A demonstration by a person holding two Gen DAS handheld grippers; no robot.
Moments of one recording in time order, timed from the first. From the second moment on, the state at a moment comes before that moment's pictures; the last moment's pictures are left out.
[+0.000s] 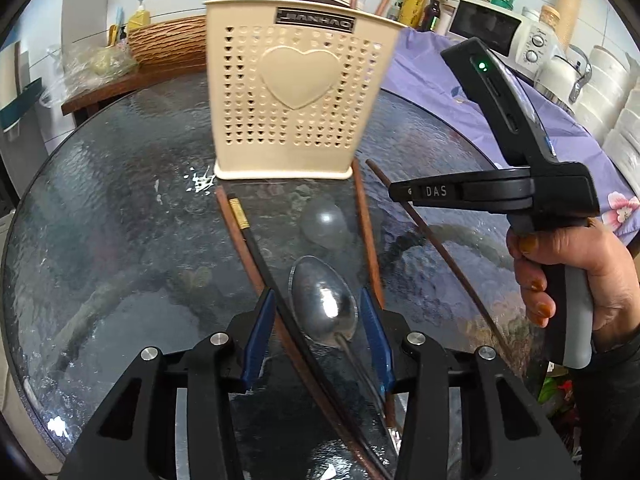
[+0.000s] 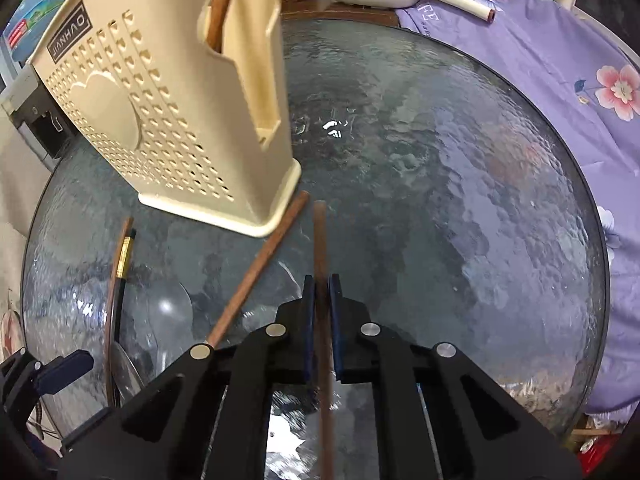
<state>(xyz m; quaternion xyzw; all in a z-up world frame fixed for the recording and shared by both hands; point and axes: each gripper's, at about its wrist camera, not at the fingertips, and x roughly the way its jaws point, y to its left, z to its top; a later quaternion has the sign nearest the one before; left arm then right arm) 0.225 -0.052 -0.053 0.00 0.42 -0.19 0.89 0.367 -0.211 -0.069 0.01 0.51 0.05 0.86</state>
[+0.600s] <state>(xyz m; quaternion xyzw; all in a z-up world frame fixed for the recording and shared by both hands) 0.239 -0.082 -0.065 0.01 0.44 -0.20 0.87 0.341 -0.212 -0.071 0.02 0.49 0.05 0.87</state>
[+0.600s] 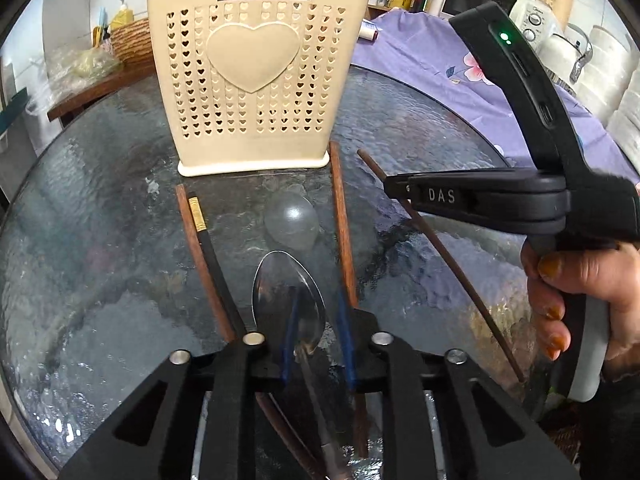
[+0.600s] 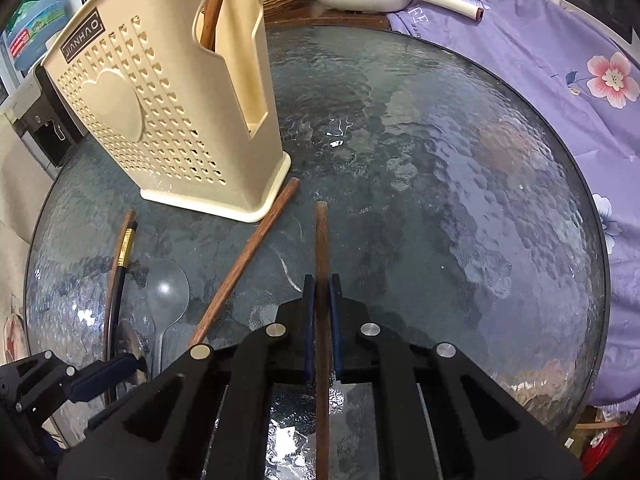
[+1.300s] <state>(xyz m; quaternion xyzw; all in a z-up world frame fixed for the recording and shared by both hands) 0.226 -0.054 -0.041 -0.03 0.41 -0.22 0.88 0.323 -0.229 -0.053 0.08 0.45 0.08 0.88</state>
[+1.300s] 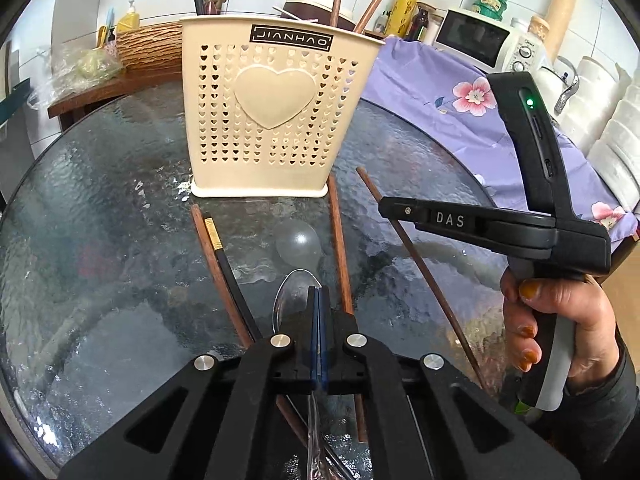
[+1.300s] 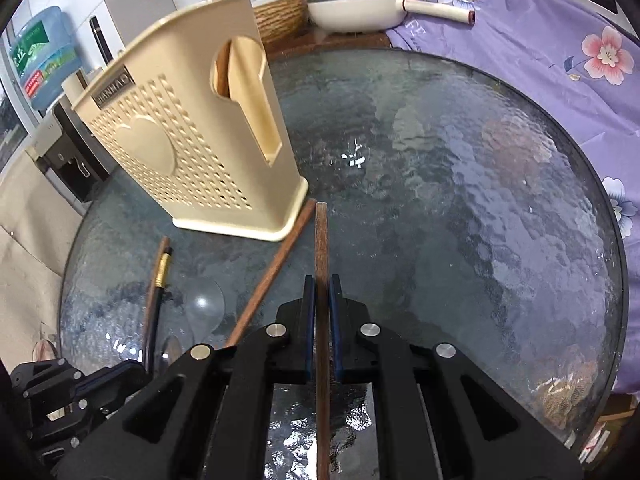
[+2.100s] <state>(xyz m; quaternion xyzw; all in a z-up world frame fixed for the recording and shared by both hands) 0.237 -0.093 -0.065 0.06 0.42 -0.17 0.89 0.314 -0.230 -0.065 0.08 0.46 0.07 0.88</state>
